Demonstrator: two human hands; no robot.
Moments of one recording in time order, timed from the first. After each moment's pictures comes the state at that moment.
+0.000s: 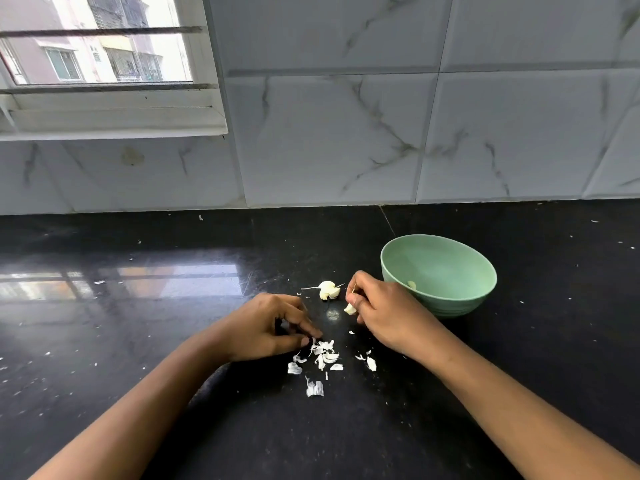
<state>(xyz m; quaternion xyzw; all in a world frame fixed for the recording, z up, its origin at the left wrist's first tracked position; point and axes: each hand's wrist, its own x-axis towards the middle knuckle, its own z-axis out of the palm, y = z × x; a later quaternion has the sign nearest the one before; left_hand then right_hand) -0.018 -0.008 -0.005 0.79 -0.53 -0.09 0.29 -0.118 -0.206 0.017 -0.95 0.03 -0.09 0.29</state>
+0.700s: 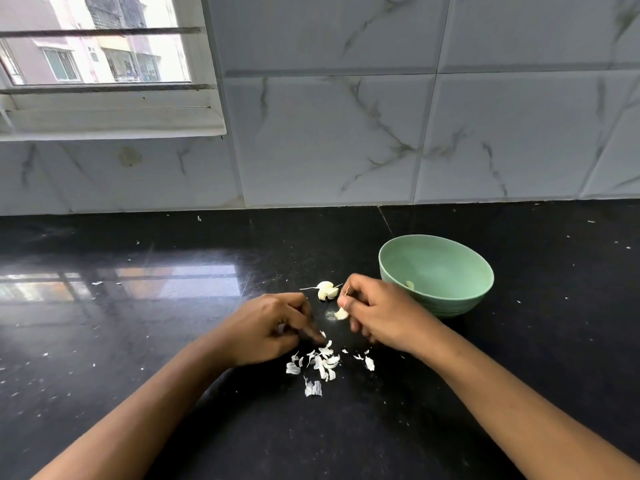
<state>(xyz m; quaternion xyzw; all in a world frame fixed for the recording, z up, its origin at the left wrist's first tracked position) -0.025 -0.012 -0.003 0.80 -0.54 -0.04 0.25 -0.121 -0.202 0.023 -0.92 0.03 -0.04 0.38</state>
